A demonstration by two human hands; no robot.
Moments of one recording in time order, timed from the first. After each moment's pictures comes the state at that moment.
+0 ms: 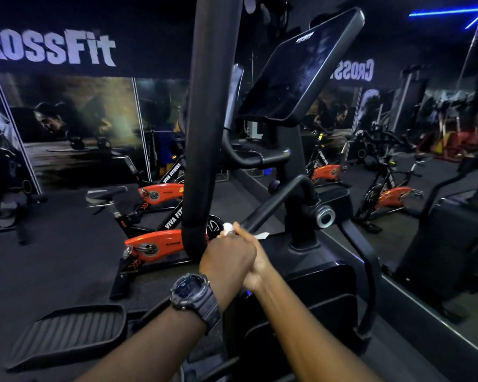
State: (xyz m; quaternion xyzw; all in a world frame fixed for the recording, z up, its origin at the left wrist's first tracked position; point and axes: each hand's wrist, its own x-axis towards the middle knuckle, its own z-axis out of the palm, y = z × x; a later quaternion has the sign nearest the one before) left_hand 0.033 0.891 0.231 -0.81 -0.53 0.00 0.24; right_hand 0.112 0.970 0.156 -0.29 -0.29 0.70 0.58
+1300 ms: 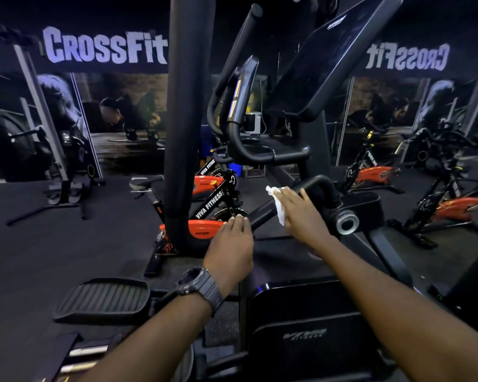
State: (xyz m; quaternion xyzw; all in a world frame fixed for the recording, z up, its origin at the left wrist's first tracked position) left_hand 0.067 0.925 0.196 -0.77 -0.59 -0.16 0.18; right_hand 0.252 1.036 0.193 -0.43 -0.84 -0.17 0.29
